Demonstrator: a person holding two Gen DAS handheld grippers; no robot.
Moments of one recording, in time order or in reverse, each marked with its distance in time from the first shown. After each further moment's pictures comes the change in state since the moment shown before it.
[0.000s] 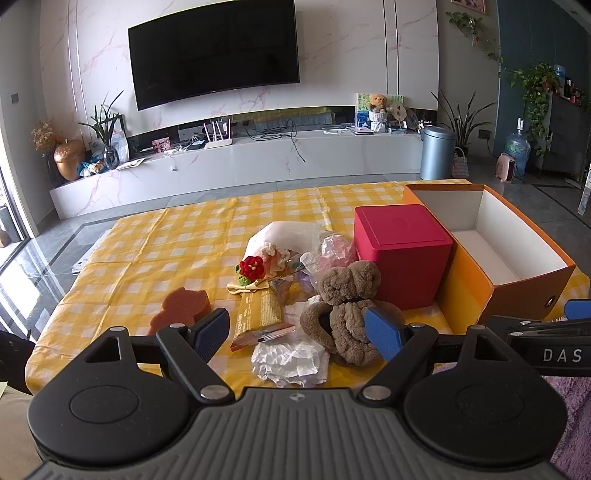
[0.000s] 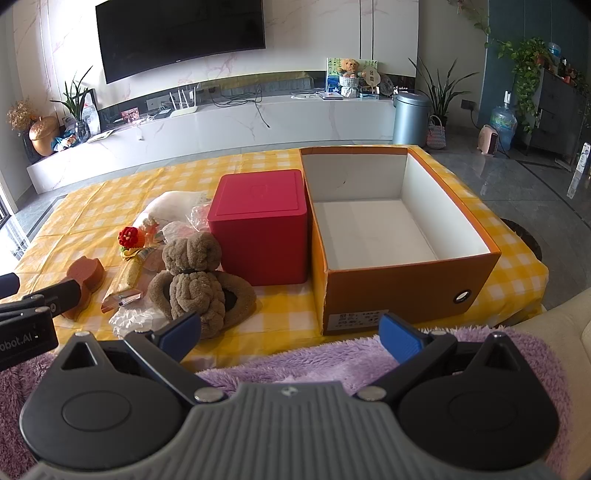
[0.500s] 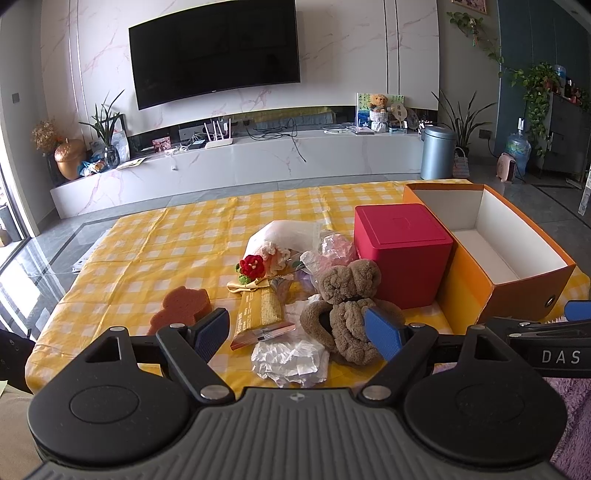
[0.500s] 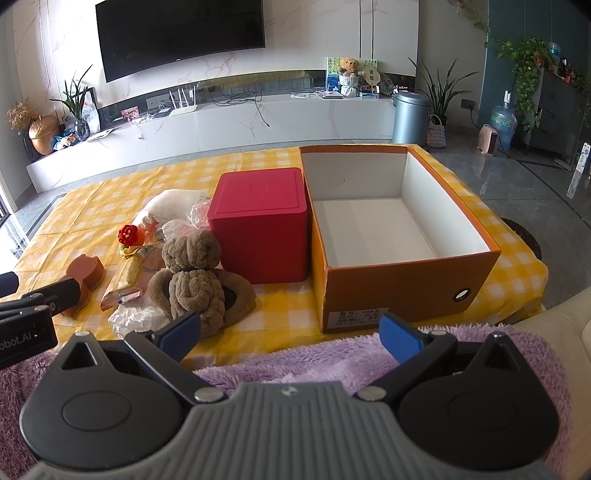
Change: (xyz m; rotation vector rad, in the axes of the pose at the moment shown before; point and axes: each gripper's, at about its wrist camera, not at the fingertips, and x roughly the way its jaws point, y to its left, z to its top) left arm 0.000 0.000 0.000 0.002 0.001 0.001; right arm 0.000 0.000 -0.001 0.000 0.001 -0.002
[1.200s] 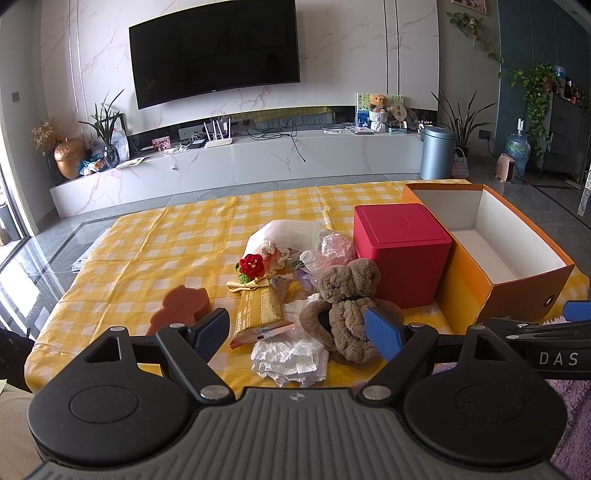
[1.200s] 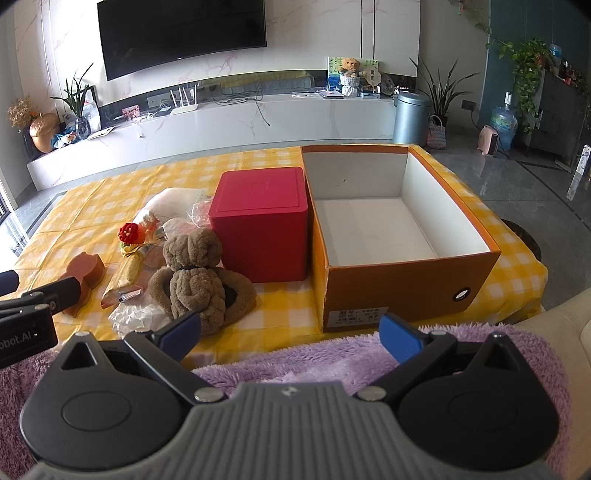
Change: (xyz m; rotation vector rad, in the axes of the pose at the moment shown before) left arm 0.000 0.000 0.000 0.002 0.000 0.002; right arm -0.001 0.000 -0.001 -0.002 0.000 0.001
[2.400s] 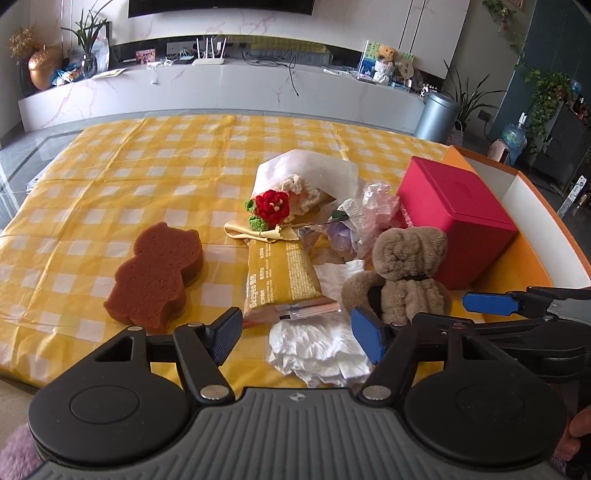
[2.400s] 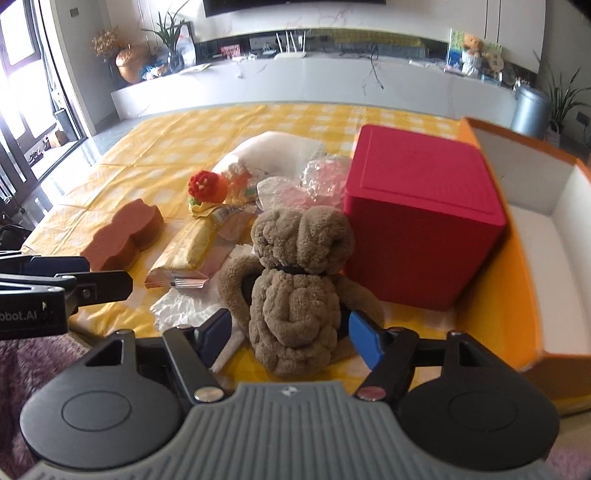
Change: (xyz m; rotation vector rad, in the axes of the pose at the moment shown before) left arm 0.120 0.083 -0.005 -0.147 0.234 -0.153; right arm 0.136 0.077 0.027 -0.215 0.158 0.280
